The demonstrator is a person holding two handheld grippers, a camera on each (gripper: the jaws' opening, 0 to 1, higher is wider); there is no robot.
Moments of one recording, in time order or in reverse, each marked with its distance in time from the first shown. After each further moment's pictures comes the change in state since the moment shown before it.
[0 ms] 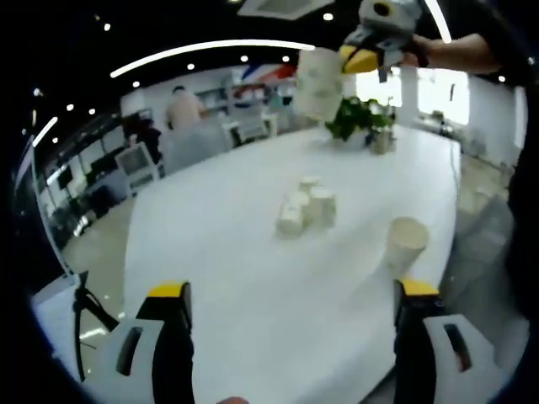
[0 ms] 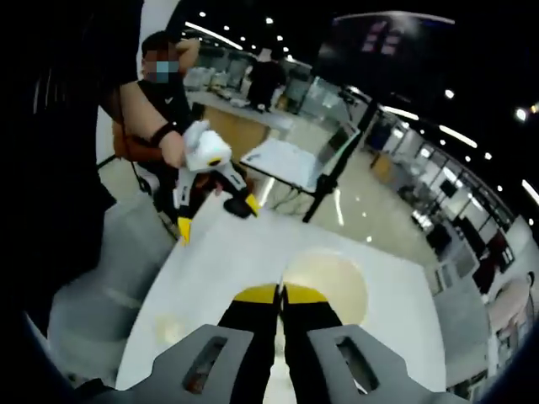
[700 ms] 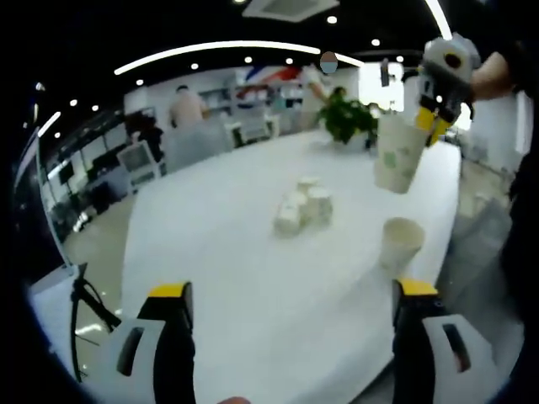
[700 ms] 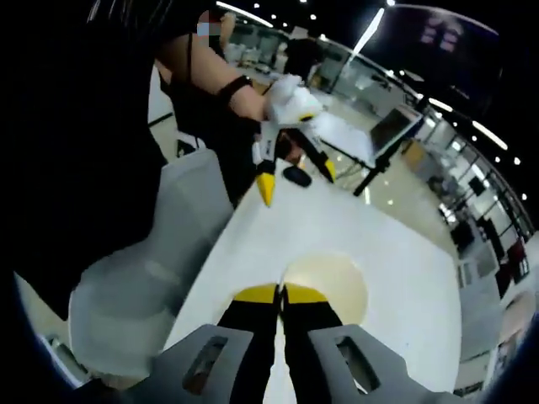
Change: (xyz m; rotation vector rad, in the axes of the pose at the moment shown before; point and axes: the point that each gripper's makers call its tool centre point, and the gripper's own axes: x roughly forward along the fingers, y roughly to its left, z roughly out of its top) left arm -0.004 -0.004 -0.001 -0.024 -0.013 -0.001; right arm 0.021 0.123 -0.066 -0.074 0.141 0.164
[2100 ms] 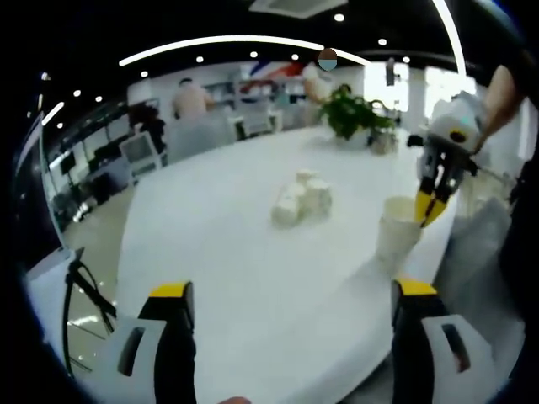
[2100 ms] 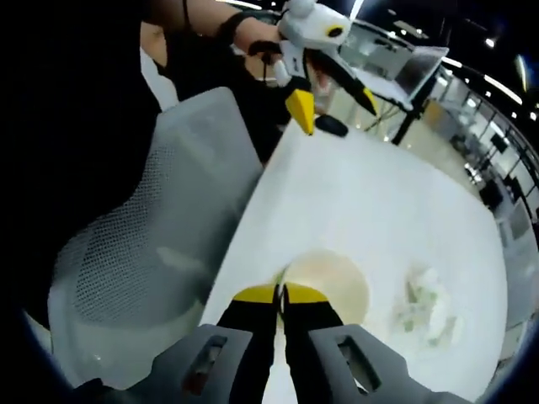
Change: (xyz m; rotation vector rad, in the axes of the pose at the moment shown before) left arm -0.003 -0.007 -0.012 -0.034 0.021 0.004; right arm 0.075 0.053 -0.065 0.138 0.122 0.133
